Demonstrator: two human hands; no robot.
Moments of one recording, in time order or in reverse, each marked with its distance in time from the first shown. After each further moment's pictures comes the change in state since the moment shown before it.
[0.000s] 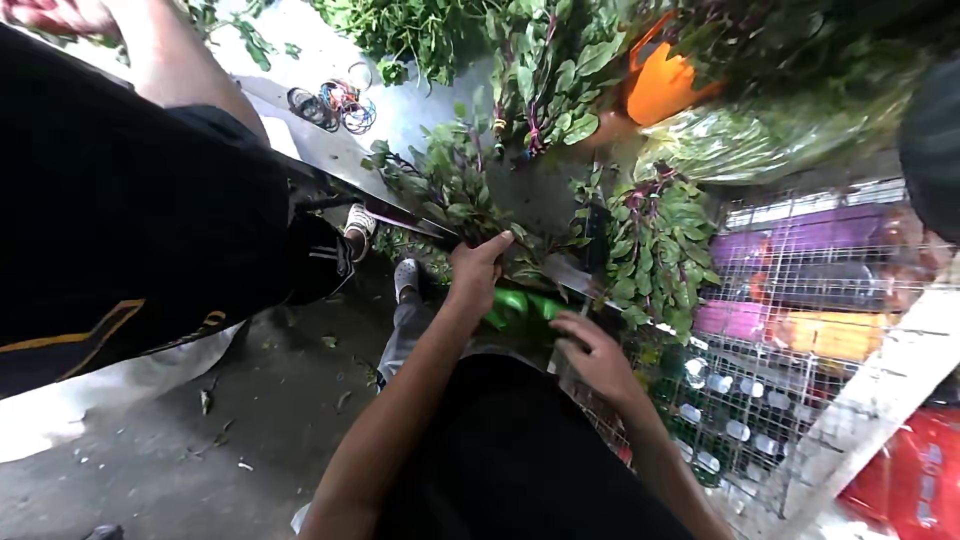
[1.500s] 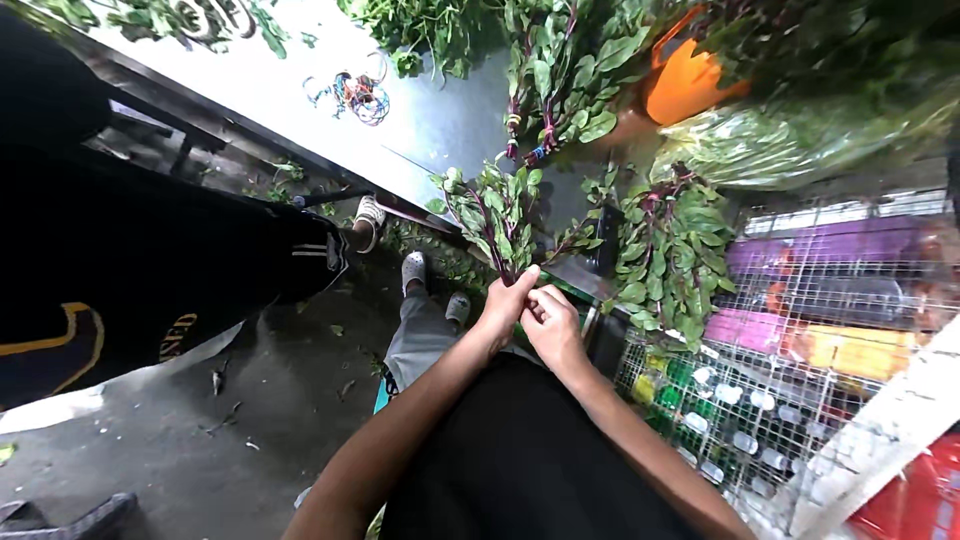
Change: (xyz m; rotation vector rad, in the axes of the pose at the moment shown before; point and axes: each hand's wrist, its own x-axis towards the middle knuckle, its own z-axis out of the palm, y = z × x) left_hand -0.008 -0.060 0.004 0.068 -0.091 -0.188; right_hand 0.062 -0.009 0.067 -0.158 0.305 -0.239
